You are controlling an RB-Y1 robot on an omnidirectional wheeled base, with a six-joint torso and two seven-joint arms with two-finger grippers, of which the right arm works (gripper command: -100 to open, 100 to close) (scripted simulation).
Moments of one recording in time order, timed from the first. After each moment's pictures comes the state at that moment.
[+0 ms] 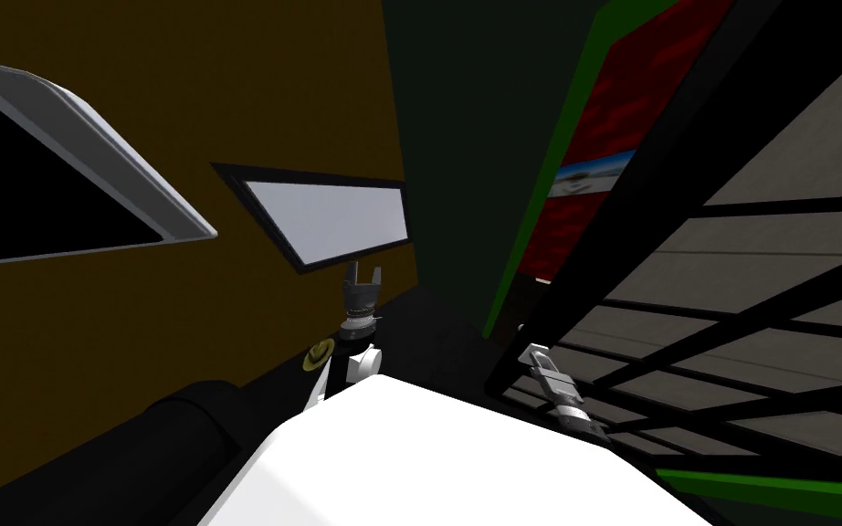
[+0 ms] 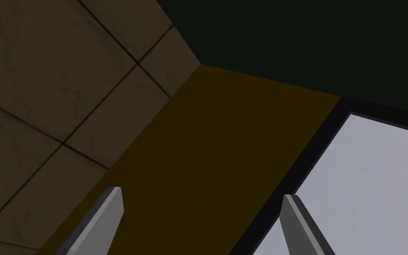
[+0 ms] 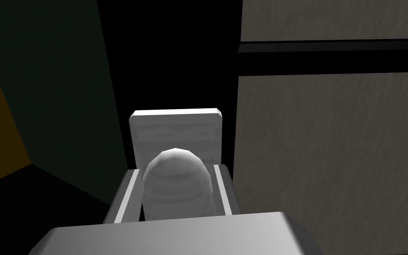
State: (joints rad) arm 0.07 -0.48 0.44 -0.69 -0.60 -1.01 -1.67
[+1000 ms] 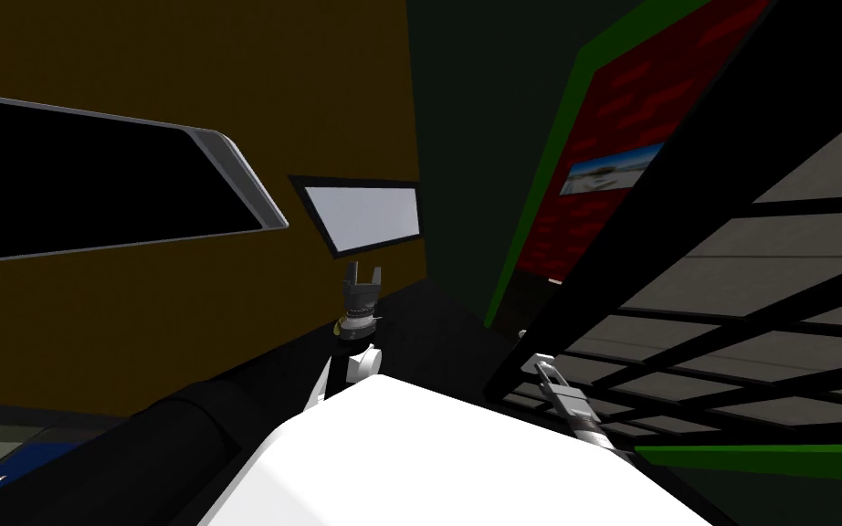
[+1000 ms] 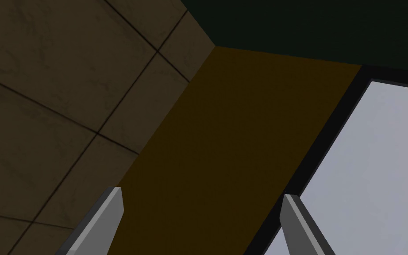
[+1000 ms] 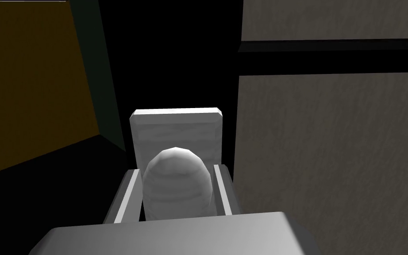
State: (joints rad) arm 0.12 -0.54 0.52 -0.68 -0.56 -1.13 -1.76
